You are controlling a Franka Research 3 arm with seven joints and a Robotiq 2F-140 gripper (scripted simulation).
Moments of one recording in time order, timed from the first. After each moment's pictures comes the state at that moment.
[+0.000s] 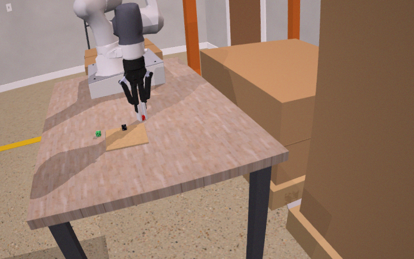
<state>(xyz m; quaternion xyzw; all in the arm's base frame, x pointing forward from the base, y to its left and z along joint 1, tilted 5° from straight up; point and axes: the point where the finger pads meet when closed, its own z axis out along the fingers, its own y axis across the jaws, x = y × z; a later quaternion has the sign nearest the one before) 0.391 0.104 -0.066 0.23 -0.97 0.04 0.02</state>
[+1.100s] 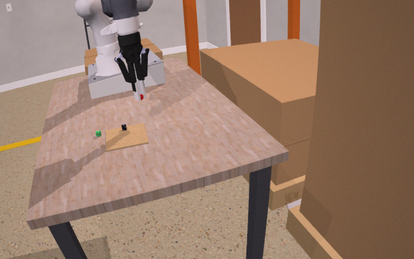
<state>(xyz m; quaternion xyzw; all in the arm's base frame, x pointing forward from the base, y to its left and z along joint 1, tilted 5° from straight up) 0.407 0.115 0.021 0.27 -0.96 0.02 -0.01</state>
